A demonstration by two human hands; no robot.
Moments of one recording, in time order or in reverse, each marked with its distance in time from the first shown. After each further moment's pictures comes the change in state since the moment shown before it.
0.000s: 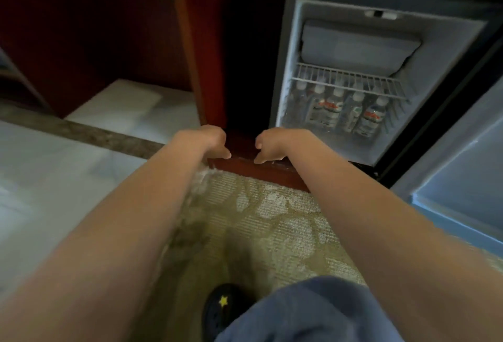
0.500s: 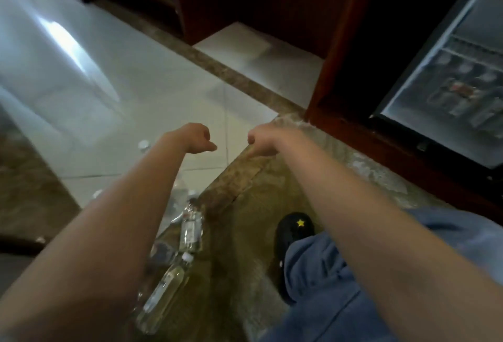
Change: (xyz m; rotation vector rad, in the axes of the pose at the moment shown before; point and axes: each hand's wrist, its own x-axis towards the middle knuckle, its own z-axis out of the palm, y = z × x) left_hand -0.212 -0.233 0.129 -0.315 0.036 -0.407; right_hand -0.039 -0.278 0.080 -0.091 -0.048 -0.366
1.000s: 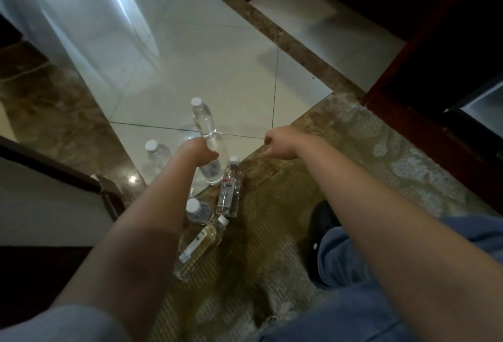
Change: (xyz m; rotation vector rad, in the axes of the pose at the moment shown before) left_hand -0.023 -0.132 0.104 -0.185 -0.011 -0.351; right_hand 0.032 -0.085 0.061 0.053 -0.086 -0.106
